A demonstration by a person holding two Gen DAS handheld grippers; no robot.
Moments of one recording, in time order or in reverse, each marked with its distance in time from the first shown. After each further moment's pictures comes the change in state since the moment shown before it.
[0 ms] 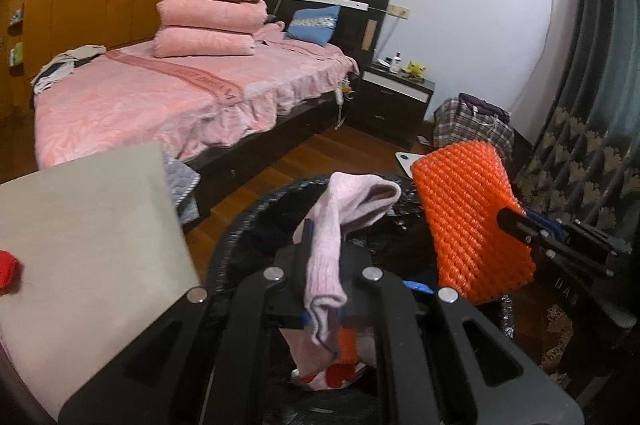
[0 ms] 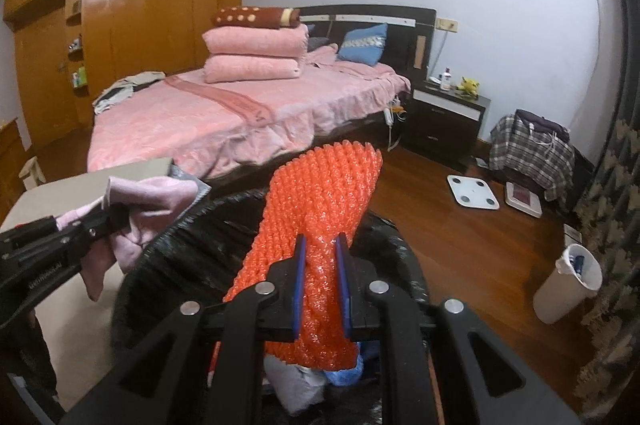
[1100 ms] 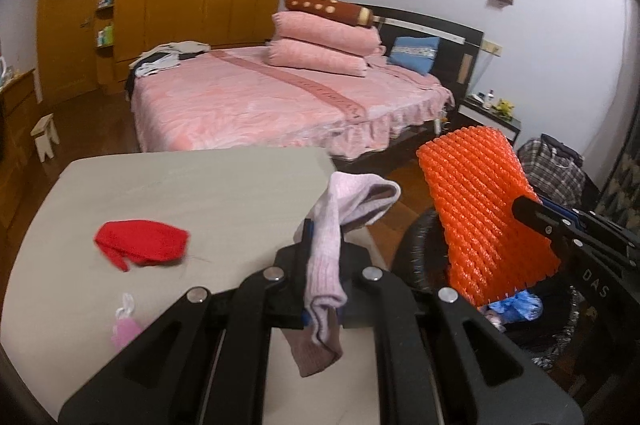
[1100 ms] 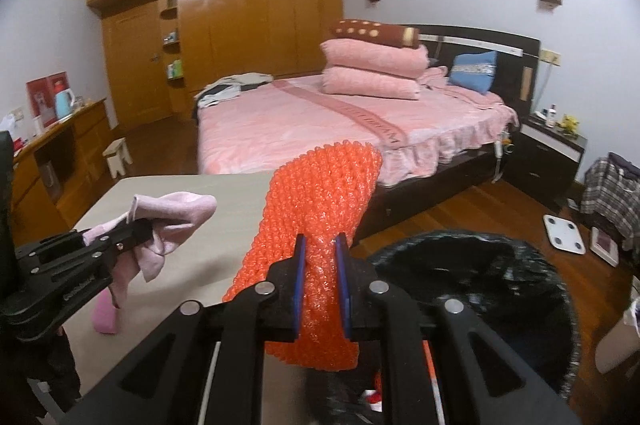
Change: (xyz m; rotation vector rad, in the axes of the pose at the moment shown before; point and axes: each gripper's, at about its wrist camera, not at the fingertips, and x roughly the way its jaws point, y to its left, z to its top) left arm -0.139 0.141 -0.020 -0.137 -0.079 0.292; right arm -0.041 0.174 0.019 -0.131 -0.059 0.323
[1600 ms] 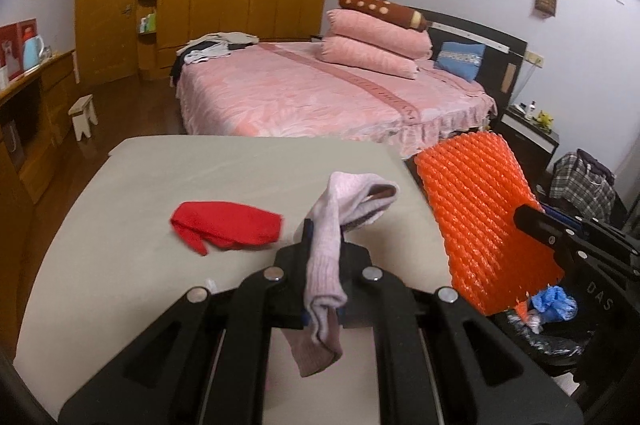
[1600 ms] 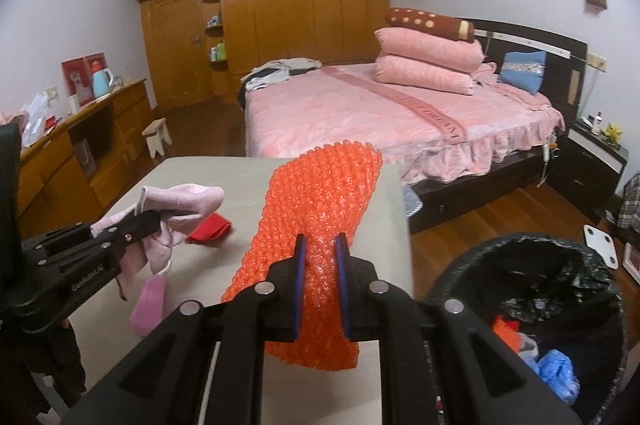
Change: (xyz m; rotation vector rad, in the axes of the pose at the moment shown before) left arm -0.022 0.080 -0.009 -0.074 0.006 0.138; right arm 0.030 0.077 -0.002 -0.064 0.042 0.155
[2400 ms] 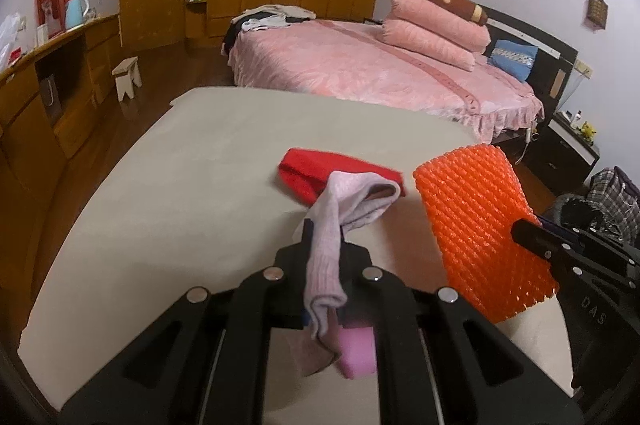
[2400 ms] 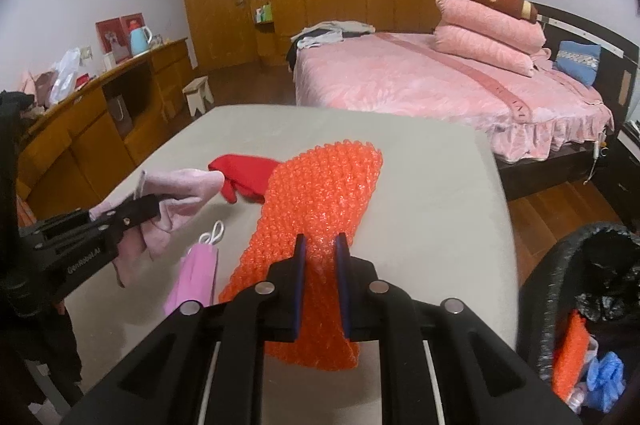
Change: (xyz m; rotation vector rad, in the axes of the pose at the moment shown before) left arm 0.002 0.098 -0.034 -0.110 0.066 0.143; right arm 0.063 0.082 -0.030 -0.086 0.127 0.147
